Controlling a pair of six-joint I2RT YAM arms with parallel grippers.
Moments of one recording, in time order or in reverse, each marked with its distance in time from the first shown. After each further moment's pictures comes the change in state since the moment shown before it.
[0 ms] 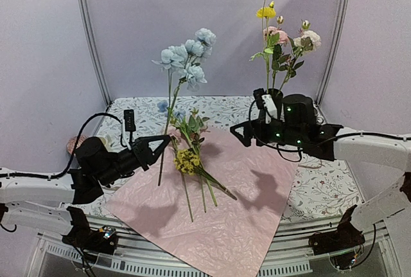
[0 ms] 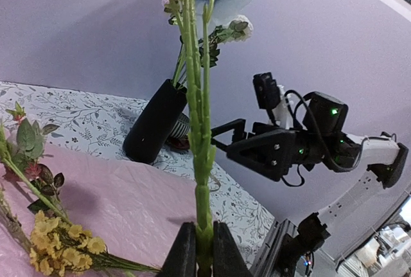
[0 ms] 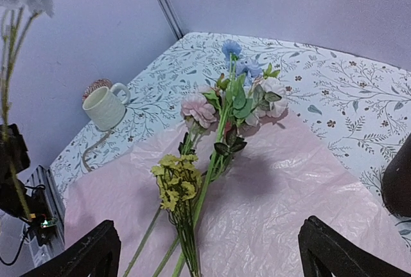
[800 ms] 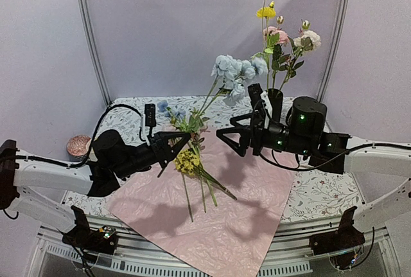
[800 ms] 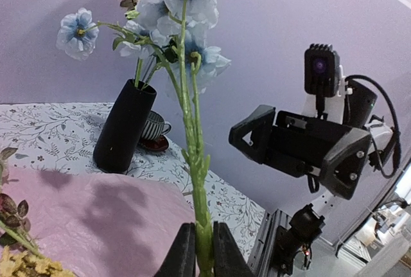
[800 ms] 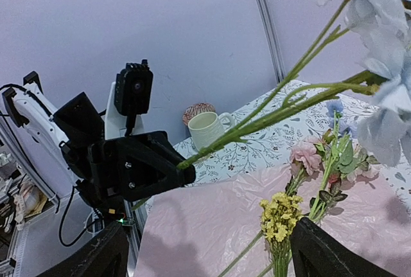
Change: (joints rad) left arm -0.046 0.241 0.131 0.146 0.081 0.071; right arm 0.196 -0.124 -0.036 0.191 -0.087 -0.012
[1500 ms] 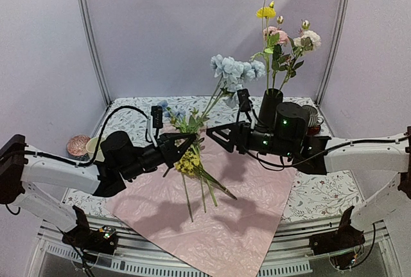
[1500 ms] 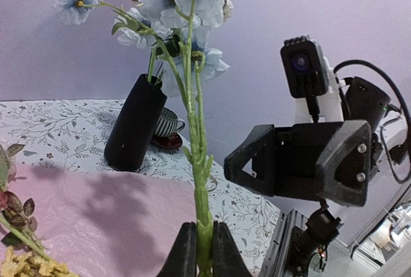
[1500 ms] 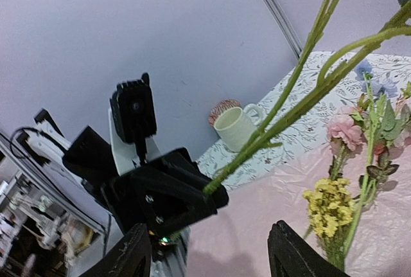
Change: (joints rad) left arm -0.025 0.090 0.025 0.027 -0.071 0.032; right arm 0.000 0.146 0.003 0.150 -0.055 0.263
